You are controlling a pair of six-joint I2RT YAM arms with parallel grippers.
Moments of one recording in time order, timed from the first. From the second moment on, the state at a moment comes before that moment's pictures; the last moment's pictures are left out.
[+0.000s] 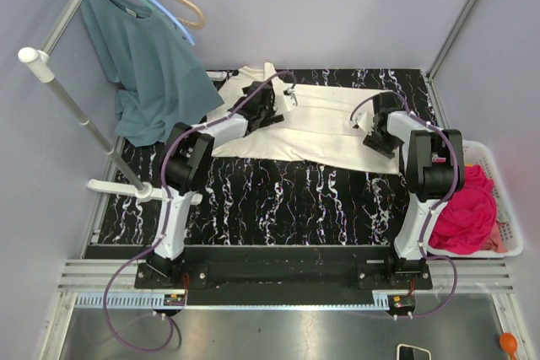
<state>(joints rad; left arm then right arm) -0.49 2.24 1.65 0.03 -0.19 0.95 0.02 1.98 1.32 -0.55 0.33 -0.95</state>
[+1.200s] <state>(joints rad) -0.37 1.89 1.16 -0.05 -0.16 0.89 0.02 1.85 1.24 -0.53 0.03 -0.75</state>
